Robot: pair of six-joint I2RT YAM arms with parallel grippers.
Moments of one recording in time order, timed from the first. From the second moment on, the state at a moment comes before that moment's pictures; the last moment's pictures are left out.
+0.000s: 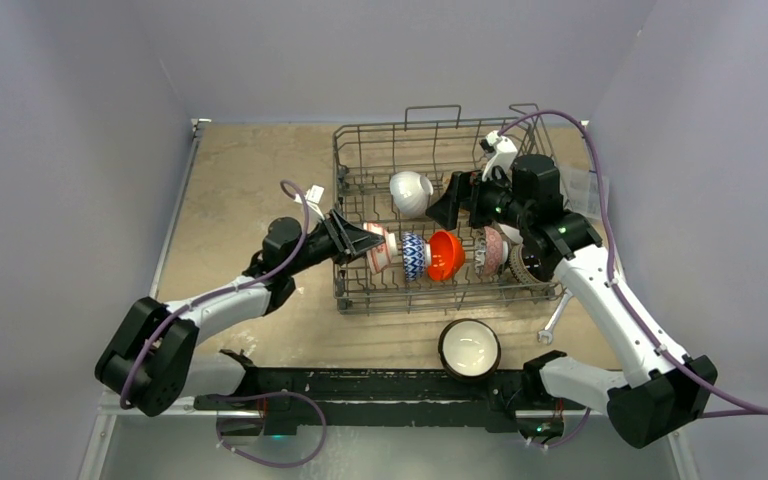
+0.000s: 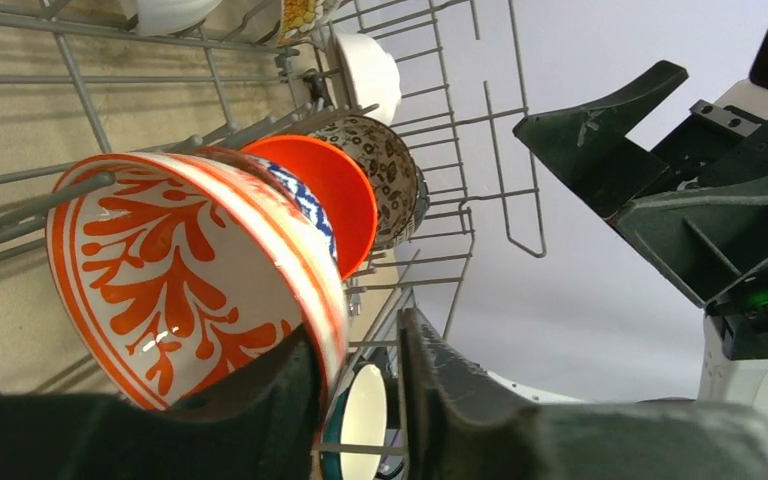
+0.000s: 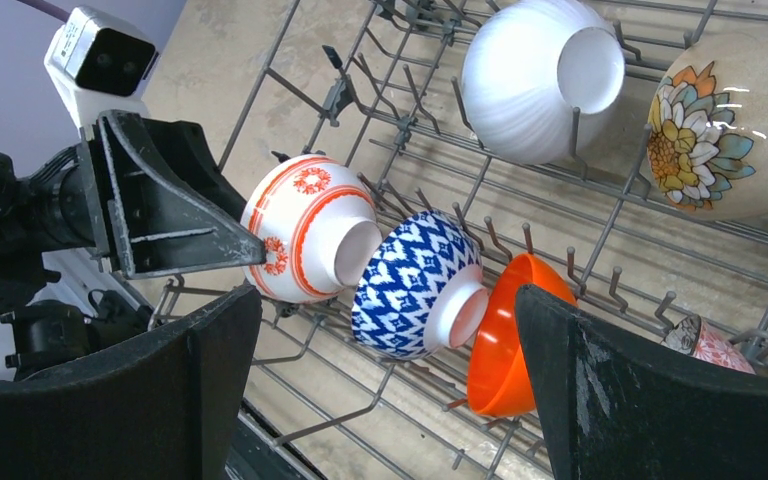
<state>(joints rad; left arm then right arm) -0.51 1.29 0.49 0.68 0.46 -1.20 0.38 1.12 1.12 -0.46 -0.36 0.34</state>
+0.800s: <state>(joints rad) -0.51 1.24 0.71 0.14 0.39 -0.87 0.38 1.13 1.12 -0.46 -0.36 0.34</state>
